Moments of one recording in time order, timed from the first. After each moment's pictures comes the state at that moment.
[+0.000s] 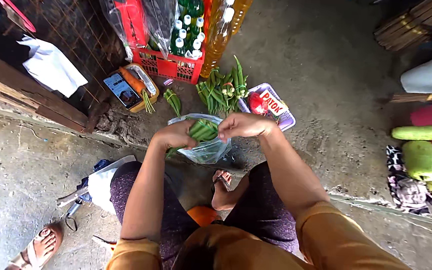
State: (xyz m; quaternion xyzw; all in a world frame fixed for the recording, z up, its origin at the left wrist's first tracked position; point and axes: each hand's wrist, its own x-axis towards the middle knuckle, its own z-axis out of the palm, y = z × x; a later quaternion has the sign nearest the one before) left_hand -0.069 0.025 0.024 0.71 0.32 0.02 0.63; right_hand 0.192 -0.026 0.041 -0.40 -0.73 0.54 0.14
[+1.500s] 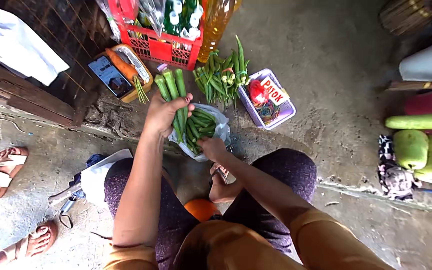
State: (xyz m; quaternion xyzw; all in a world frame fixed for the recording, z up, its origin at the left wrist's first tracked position) left_hand -0.064 0.030 0.037 0.39 0.39 0.41 0.73; right_hand 0.112 -0.056 -0.099 -0.66 -0.67 0.30 -0.19
